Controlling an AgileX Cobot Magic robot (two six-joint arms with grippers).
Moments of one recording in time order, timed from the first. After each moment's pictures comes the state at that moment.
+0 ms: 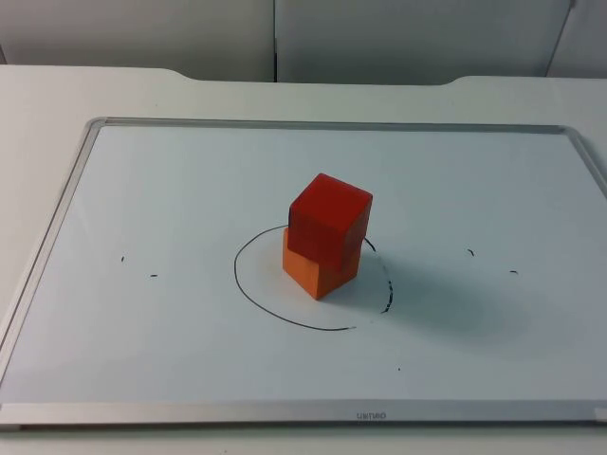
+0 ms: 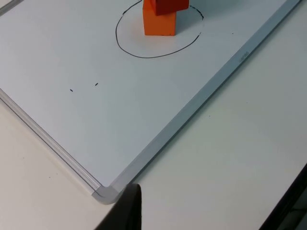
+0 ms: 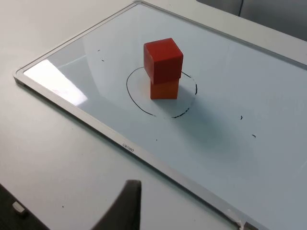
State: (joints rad) right arm 0.53 0.00 -0.52 0.08 1.09 -0.17; left arm -0.83 0.24 -0.51 0.06 1.09 0.00
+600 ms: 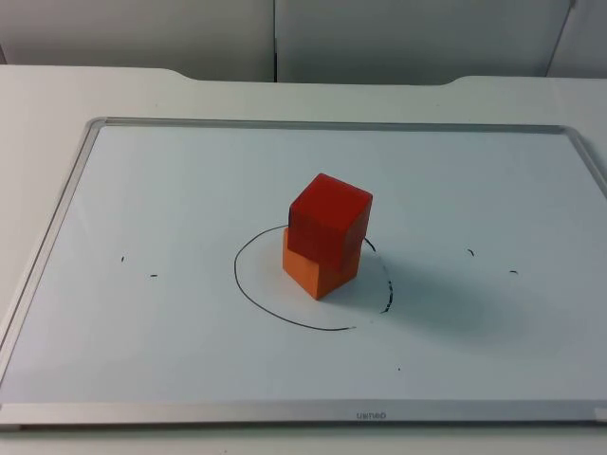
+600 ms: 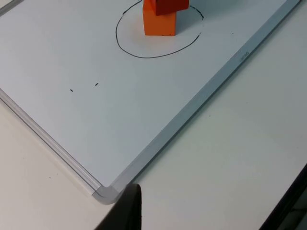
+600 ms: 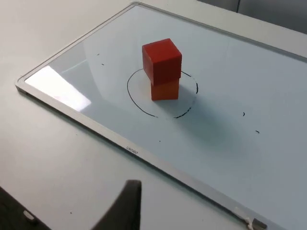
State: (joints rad) right arm 0.53 0.00 -0.52 0.07 1.09 -0.08; left arm -0.83 0.24 -0.51 0.06 1.09 0.00
